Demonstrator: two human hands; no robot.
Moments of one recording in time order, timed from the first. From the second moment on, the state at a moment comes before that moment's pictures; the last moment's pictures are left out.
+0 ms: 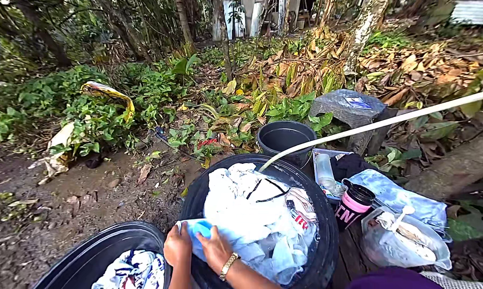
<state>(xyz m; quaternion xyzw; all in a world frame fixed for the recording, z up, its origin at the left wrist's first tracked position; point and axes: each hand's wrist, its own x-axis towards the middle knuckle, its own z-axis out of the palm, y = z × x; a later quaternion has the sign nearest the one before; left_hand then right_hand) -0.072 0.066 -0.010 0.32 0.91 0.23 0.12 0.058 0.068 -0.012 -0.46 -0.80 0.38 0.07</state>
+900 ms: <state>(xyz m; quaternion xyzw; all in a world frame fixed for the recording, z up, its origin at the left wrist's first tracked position) 0.085 0.076 0.265 0.46 0.52 0.56 0.45 0.181 0.111 0.006 -0.63 -0.59 0.42 0.28</state>
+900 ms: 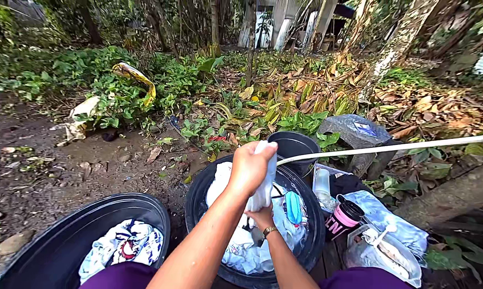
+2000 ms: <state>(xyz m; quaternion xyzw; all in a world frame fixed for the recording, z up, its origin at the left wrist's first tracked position) 0.053 0.091 0.115 0.06 0.32 0.62 0.71 0.206 0.128 0.096 -0.04 -0.31 0.71 0.64</state>
